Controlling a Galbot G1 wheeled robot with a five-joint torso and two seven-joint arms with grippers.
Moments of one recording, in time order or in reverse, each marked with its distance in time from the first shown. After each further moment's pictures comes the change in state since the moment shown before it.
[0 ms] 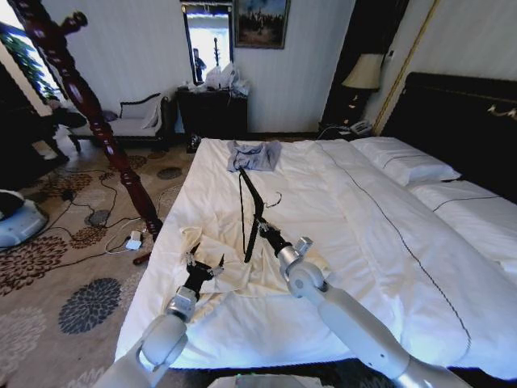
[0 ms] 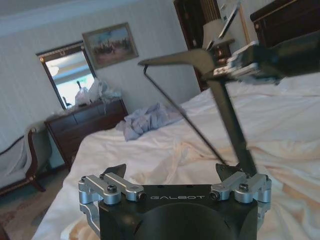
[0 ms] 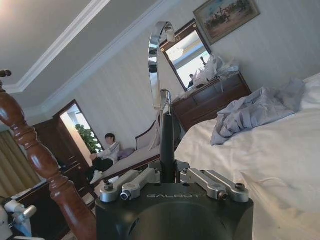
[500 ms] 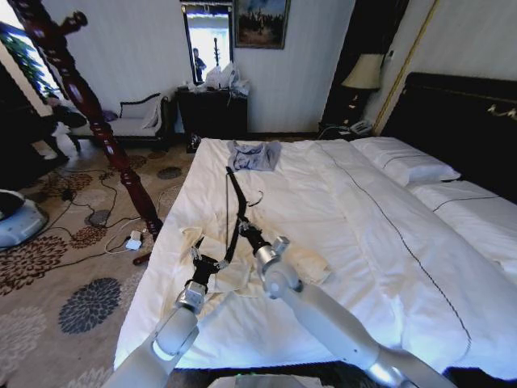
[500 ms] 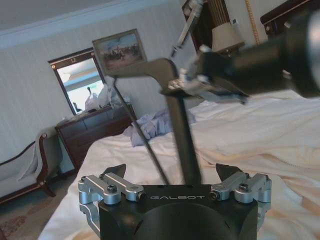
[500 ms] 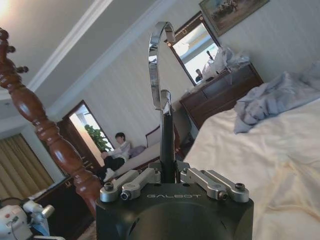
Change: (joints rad) left arm -0.096 -0.078 0.053 0.088 0.047 0.004 -0.034; right arm 0.075 0.143 -0.151 -0.031 -0.049 0.036 0.113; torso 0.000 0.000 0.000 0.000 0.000
